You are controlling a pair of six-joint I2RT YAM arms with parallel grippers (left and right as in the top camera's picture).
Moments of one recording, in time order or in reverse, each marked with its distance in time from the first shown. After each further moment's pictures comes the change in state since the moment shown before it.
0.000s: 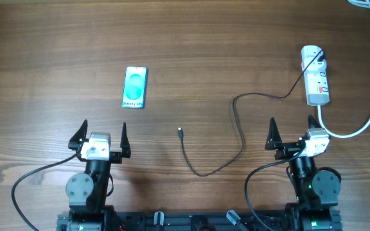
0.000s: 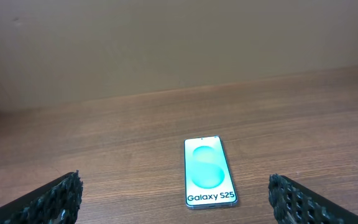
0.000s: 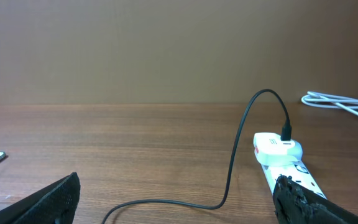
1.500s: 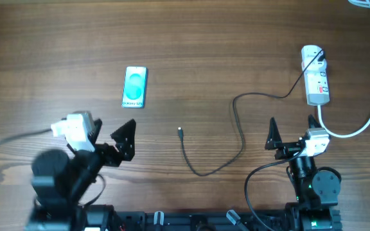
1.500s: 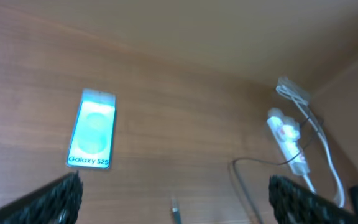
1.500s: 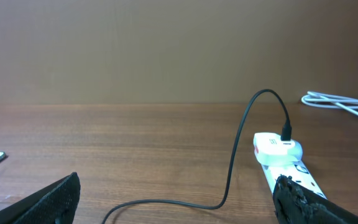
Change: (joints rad) left arm 0.000 0.441 0.698 -0.594 0.314 -0.475; right arm 0.000 0.001 0.000 -0.002 0.000 0.000
